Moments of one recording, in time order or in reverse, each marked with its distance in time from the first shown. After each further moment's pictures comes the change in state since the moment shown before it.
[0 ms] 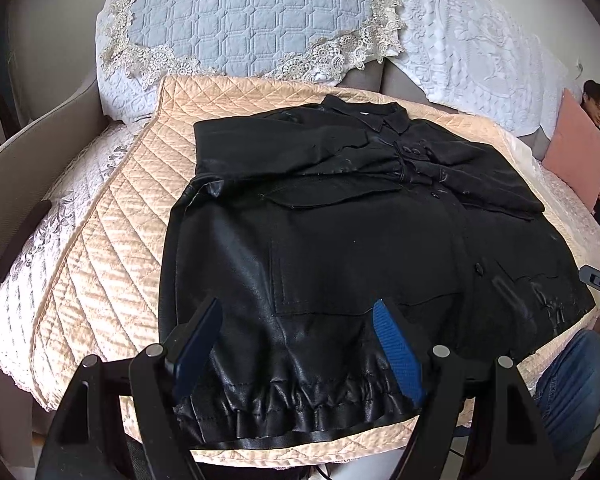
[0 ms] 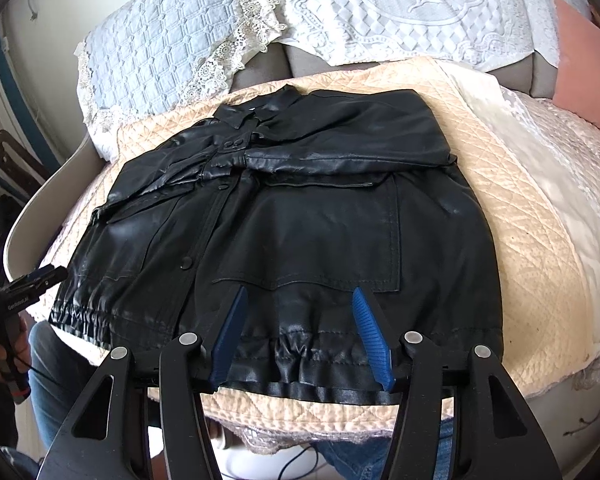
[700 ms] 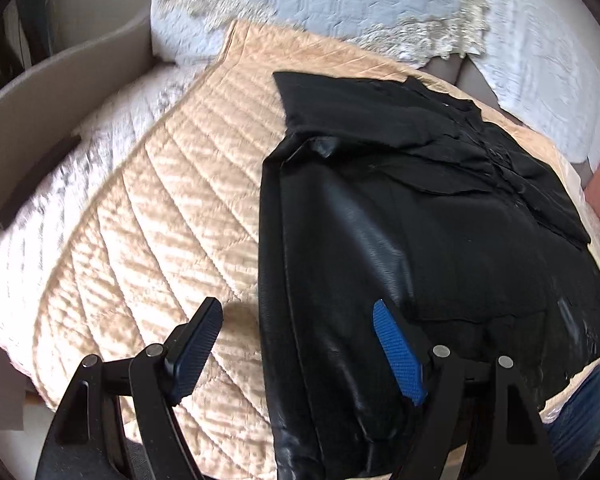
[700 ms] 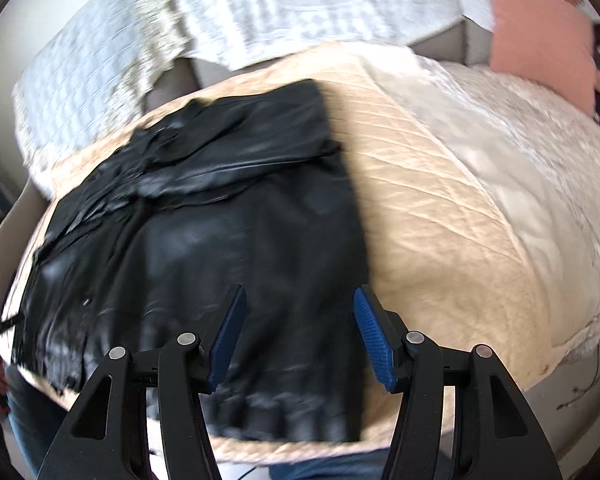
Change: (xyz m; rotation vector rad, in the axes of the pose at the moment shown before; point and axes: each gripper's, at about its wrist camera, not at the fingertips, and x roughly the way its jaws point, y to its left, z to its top) left arm 0.043 0.085 -0.008 -0.172 0.106 0.054; right arm 0.016 -0.107 0.004 0.175 -0.002 -0.140
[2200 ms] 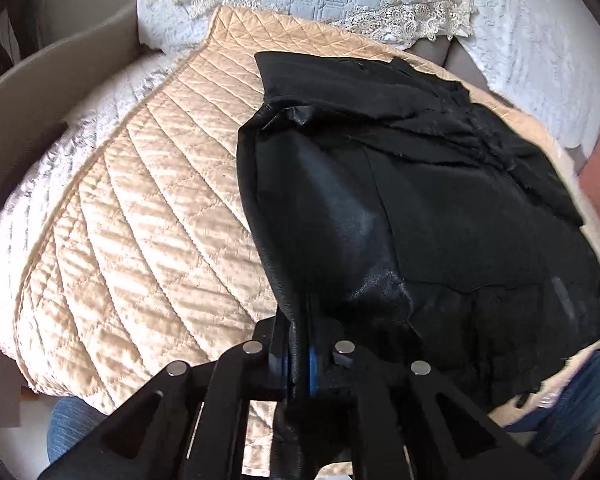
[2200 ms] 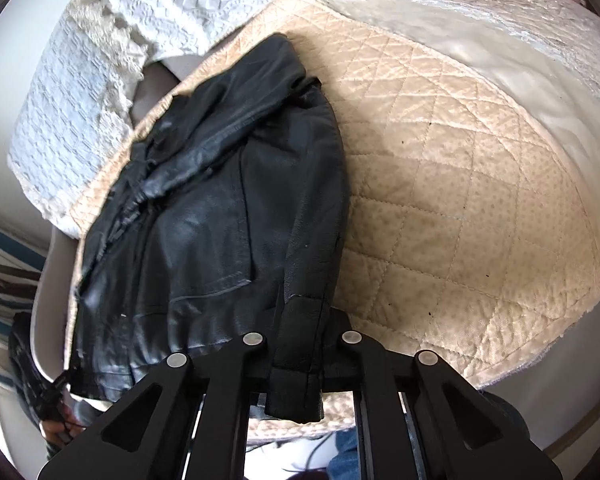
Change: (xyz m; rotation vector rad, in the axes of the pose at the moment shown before) left arm 0.005 -0.020 -0.012 0.026 0.033 -0.031; right arm 0.010 -0.020 -0.016 0.262 0.142 0.190
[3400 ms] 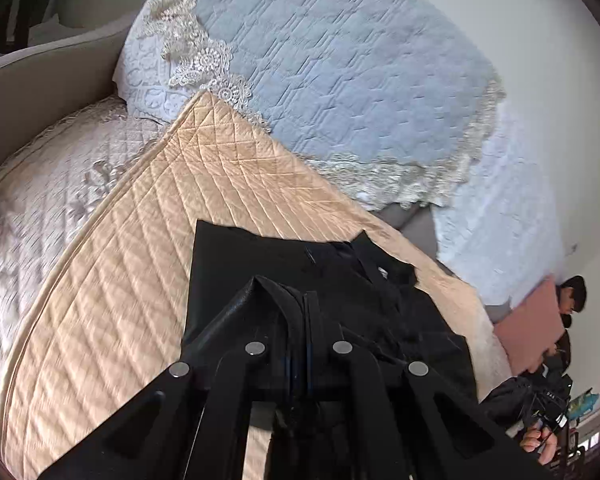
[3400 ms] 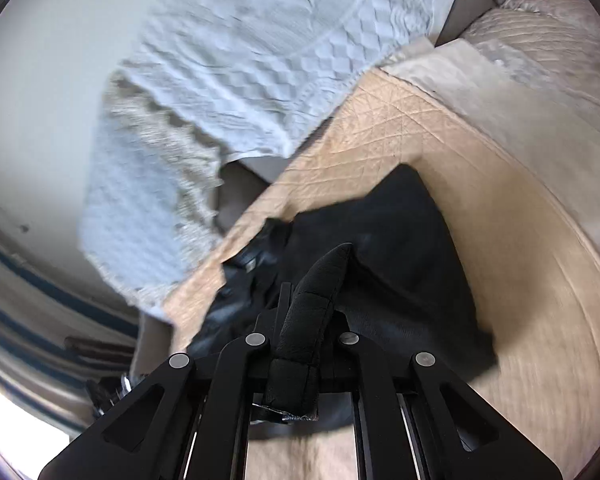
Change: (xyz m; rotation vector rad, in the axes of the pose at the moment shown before) left arm -0.006 0.013 0.168 -0.282 -0.212 -0.301; right arm 0.025 0.067 0.192 0.082 -0.107 0.281
